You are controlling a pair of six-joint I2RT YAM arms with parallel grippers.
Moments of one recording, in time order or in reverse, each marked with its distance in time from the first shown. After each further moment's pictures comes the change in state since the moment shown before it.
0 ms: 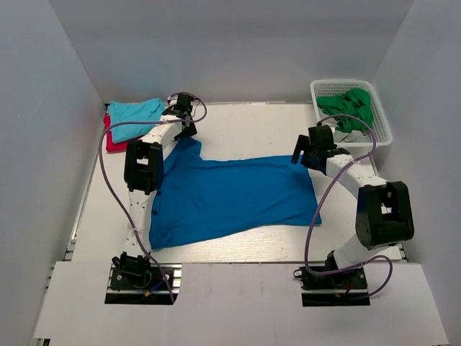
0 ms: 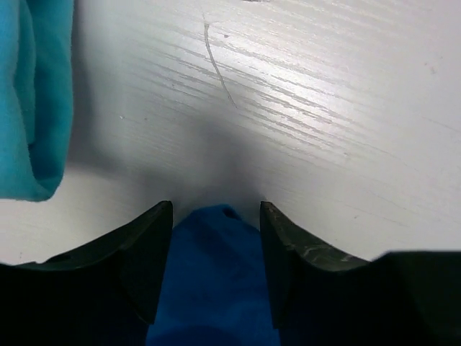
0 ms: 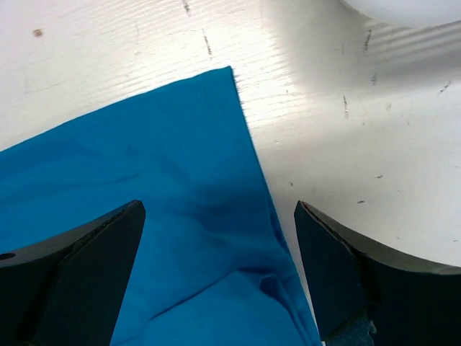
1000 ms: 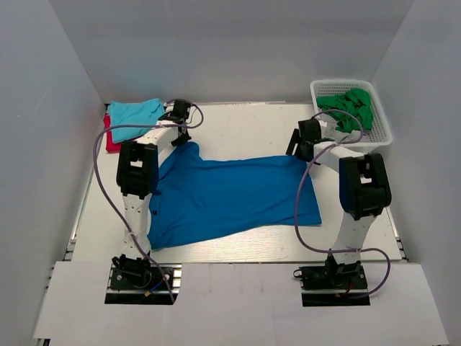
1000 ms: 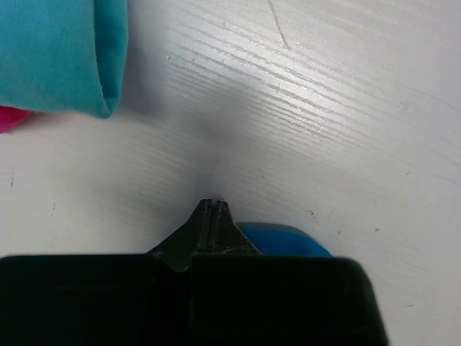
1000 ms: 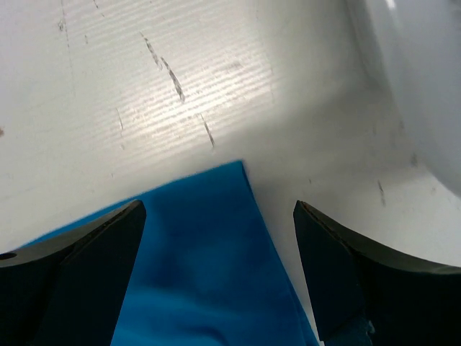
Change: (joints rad) left arm 0.000 -0.140 -0.240 0.082 -0.032 0.001; right arm 0.000 0.300 0.182 0.076 0.094 0.048
